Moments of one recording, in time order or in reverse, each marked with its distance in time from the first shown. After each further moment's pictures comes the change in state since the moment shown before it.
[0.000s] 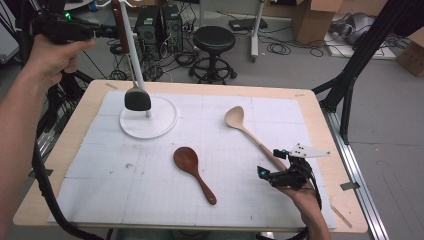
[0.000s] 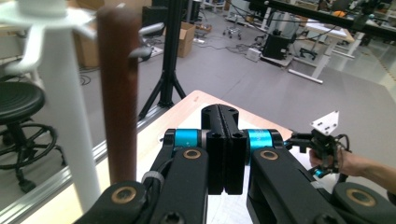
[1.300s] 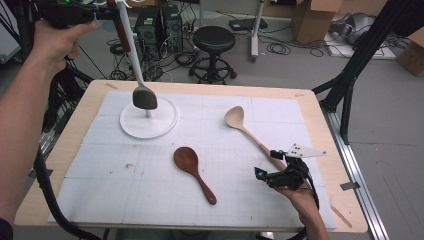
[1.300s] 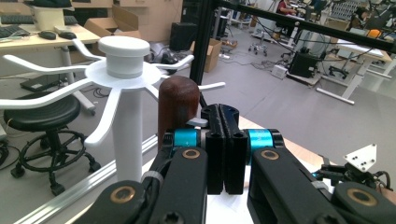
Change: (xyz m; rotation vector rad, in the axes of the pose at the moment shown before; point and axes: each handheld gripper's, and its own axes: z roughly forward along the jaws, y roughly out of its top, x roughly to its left) left arm 0.018 0.015 -0.002 -0.074 0.128 -0.023; right arm 0.003 -0.001 0.007 0.016 0.019 -0.003
